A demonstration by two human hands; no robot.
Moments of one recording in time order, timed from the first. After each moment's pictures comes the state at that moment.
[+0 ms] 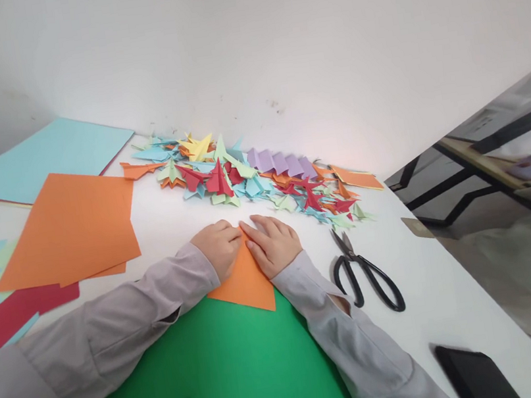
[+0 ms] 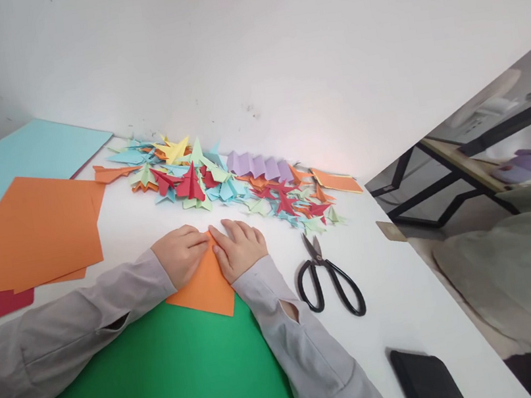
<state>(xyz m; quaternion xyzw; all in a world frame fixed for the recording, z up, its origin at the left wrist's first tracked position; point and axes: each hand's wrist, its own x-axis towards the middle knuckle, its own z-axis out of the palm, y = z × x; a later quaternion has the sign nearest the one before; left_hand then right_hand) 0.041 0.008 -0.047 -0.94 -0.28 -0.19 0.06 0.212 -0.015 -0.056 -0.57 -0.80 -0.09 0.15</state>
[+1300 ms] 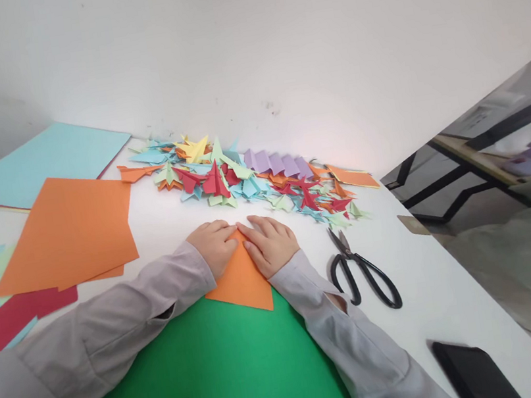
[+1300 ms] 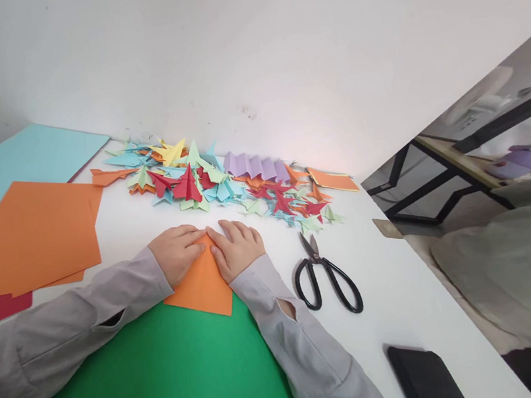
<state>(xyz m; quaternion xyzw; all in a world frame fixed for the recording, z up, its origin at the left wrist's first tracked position) 0.038 0.010 -0.048 -0.94 -0.31 -0.15 0.09 0.213 -0.015 -0.052 -0.57 -0.81 -0.08 0.12</state>
